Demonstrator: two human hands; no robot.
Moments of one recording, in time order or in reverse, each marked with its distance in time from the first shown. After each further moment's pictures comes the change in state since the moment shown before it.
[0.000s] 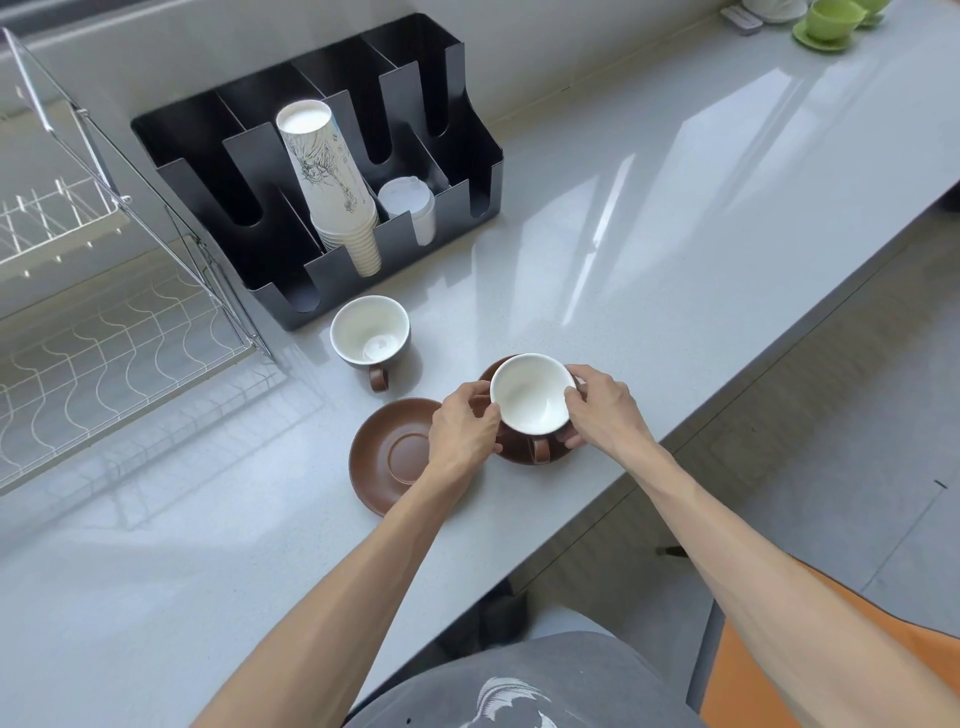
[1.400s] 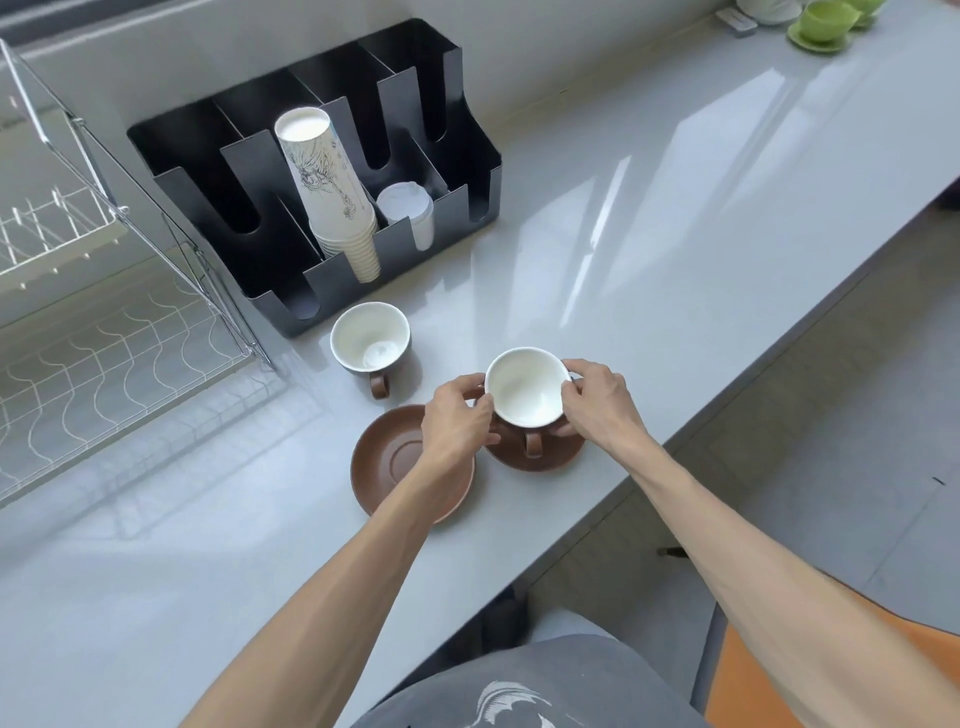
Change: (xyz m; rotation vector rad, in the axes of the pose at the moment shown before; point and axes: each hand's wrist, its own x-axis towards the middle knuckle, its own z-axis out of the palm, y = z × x) left_hand 0.017 0.011 -0.012 -0.014 -0.034 0.017; right_hand 0.006 -0.017 0.001 0.100 0.020 0.025
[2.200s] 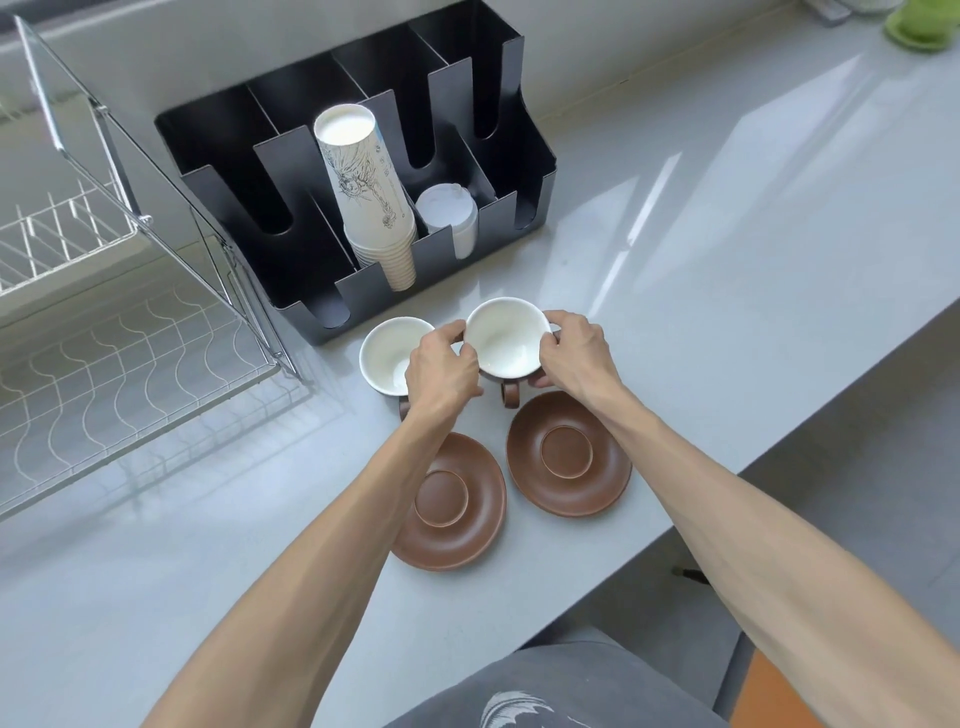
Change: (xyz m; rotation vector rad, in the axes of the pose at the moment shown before) left_hand 0.077 0.042 -0.051 0.119 0.246 -0.019; right_hand 0.092 -0.084 0.033 -0.022 -0.045 -0.067
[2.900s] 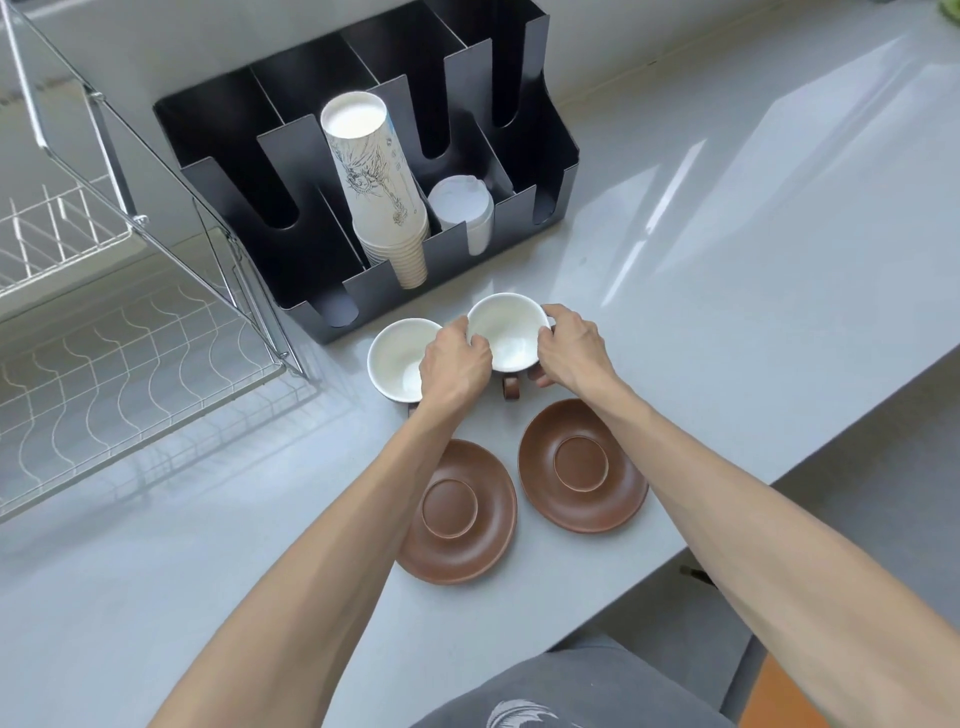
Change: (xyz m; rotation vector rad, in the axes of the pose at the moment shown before) left_hand 0.026 0.002 0.006 0.114 -0.029 -0.034; right_hand 0.030 -0.007 0.019 -0.123 -0.048 -0.013
